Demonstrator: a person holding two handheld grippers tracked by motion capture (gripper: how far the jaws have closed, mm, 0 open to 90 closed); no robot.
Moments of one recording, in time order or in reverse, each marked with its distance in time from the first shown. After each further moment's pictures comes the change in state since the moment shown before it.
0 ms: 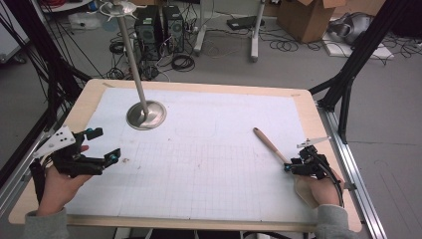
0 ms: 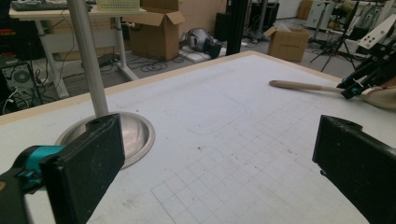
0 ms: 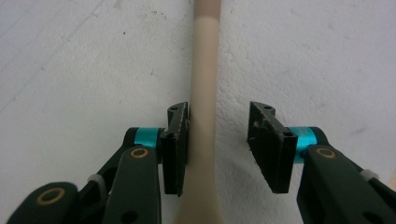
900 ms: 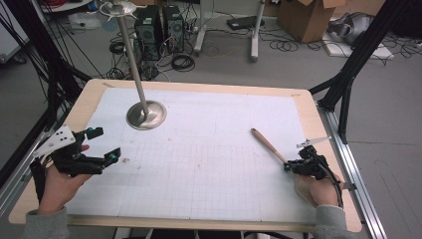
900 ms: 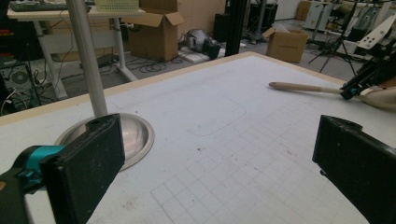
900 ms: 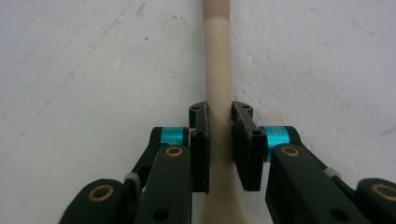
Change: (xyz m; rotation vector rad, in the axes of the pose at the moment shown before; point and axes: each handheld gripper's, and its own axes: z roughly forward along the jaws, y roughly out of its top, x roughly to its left) left arm 0.001 0.000 0.000 -0.006 -0.013 0.002; right arm 0.003 0.001 -0.002 -0.005 0.068 0.042
